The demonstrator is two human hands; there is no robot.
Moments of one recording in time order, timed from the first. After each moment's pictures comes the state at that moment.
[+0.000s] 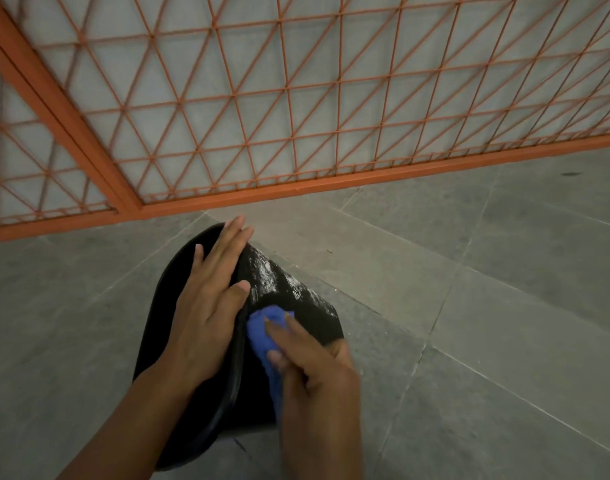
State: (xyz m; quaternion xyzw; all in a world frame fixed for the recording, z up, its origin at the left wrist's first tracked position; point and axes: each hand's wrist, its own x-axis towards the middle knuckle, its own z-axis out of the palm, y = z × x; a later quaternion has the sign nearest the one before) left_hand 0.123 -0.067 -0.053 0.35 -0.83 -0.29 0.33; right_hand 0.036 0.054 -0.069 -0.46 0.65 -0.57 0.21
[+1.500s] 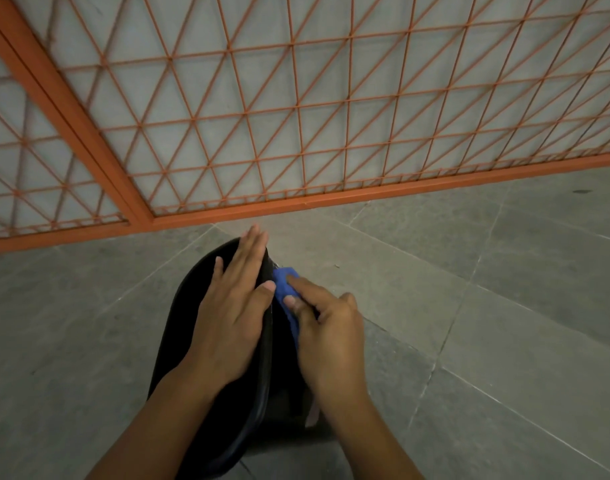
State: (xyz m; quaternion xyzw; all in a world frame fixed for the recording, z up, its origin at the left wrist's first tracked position) left_hand 0.105 -0.067 -0.042 0.41 -0.82 -0.28 0.29; right_hand 0.004 0.002 -0.046 -0.42 0.70 -0.51 0.27
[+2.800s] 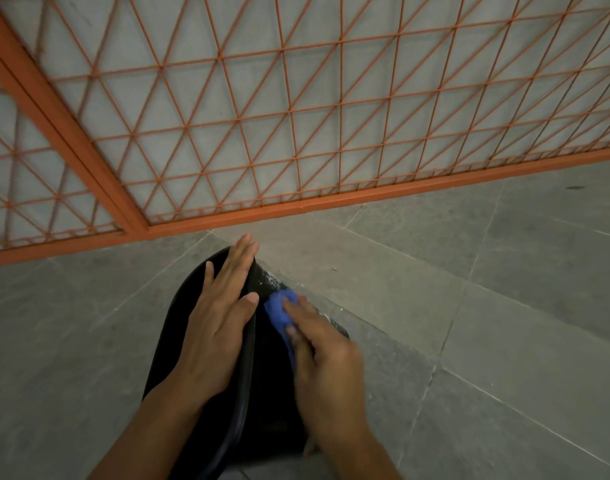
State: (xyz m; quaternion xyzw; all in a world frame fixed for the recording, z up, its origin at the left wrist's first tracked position) left_hand 0.114 -0.074 -0.049 0.37 -0.81 -0.32 0.32; right_hand 0.010 0.013 -0.078 -0.47 0.65 -0.57 0.17
